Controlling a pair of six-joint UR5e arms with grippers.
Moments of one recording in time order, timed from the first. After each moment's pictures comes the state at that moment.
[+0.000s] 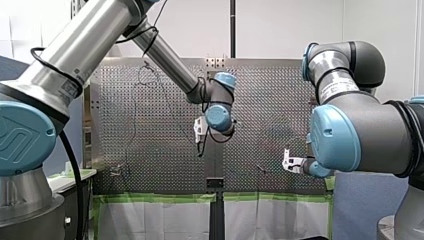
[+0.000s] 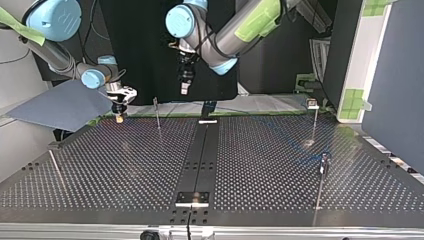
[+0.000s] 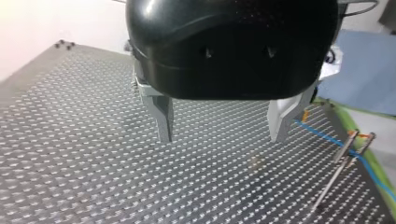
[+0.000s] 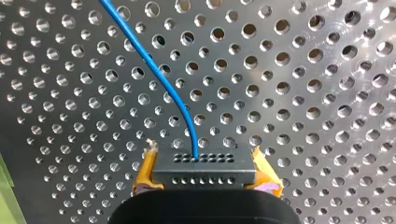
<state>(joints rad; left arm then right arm) -0.83 -2.11 -1.65 -2.71 -2.16 -1.77 1.64 -0.55 1.46 -0.78 1.24 1.66</state>
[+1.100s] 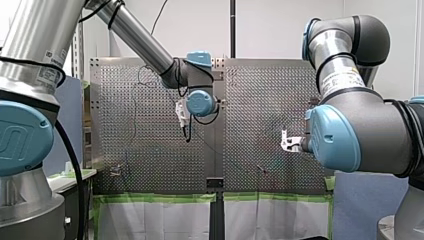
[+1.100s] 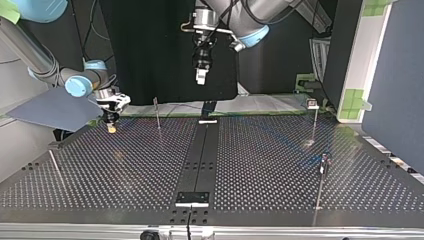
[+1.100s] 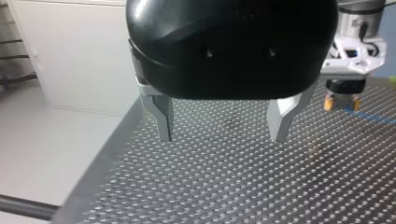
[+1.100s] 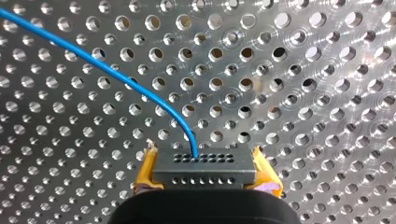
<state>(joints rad) -0.84 -1.82 -1.94 -2.42 -2.24 -1.72 1.65 -0.72 1.47 -0.63 1.23 1.56</state>
